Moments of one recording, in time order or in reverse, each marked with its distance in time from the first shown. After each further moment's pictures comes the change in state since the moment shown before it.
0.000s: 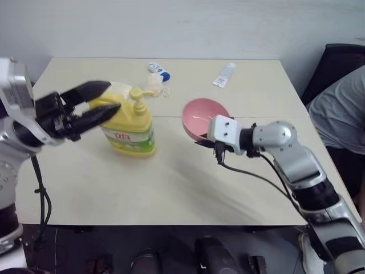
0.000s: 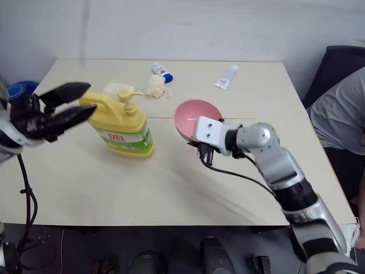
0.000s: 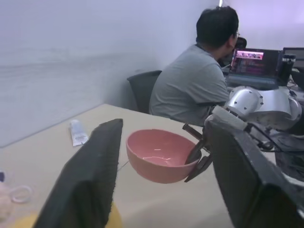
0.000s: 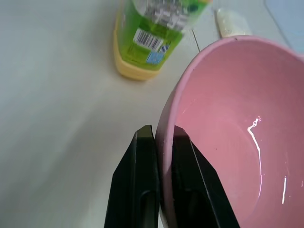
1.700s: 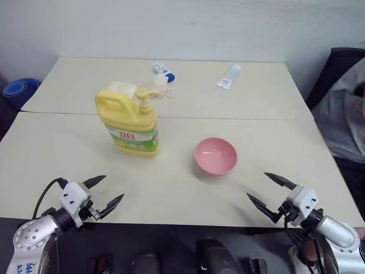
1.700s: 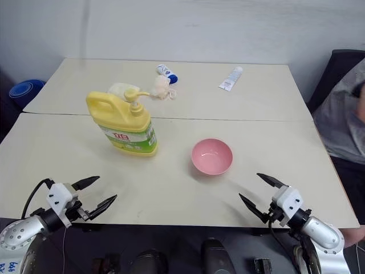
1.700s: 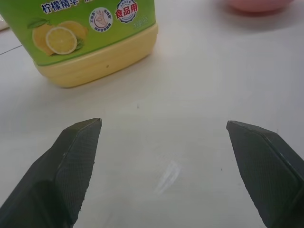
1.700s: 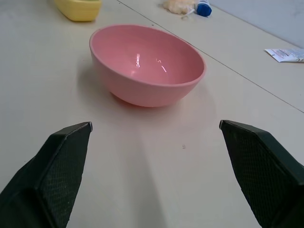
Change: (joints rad) left arm 0.791 -0.329 -0.096 0.062 0.651 -0.724 0.098; right arm 1.043 0.058 -0.539 0.136 0.277 -0.794 -0.206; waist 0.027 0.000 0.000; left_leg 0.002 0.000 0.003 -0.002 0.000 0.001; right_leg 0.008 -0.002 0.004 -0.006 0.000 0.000
